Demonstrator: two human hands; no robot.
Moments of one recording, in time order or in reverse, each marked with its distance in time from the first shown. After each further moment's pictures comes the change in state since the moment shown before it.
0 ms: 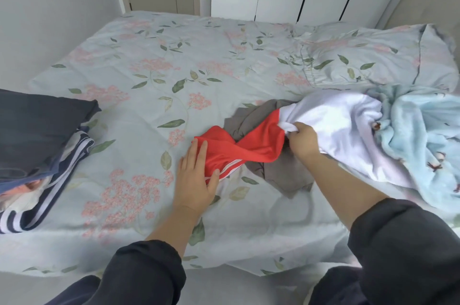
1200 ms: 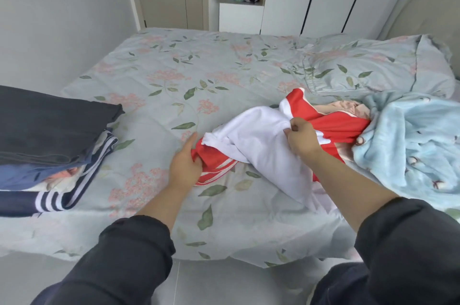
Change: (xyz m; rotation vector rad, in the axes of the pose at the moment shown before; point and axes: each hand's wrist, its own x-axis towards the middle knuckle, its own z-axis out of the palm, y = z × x) left_hand 0.017 -0.010 -0.047 -0.264 0.083 -0.292; right_hand -0.036 -0.036 -0.030 0.160 -0.071 -0.087
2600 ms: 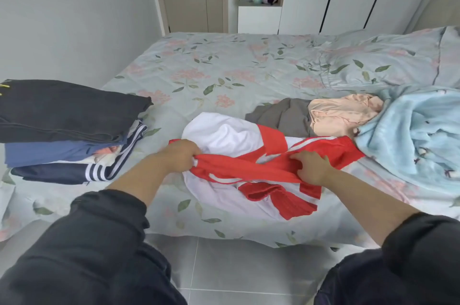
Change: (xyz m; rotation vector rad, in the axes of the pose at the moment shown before) left_hand -0.022 0.032 -0.100 0.688 -0.629 0.265; right_hand -0.077 0.038 -0.017 -0.873 -0.535 -0.129
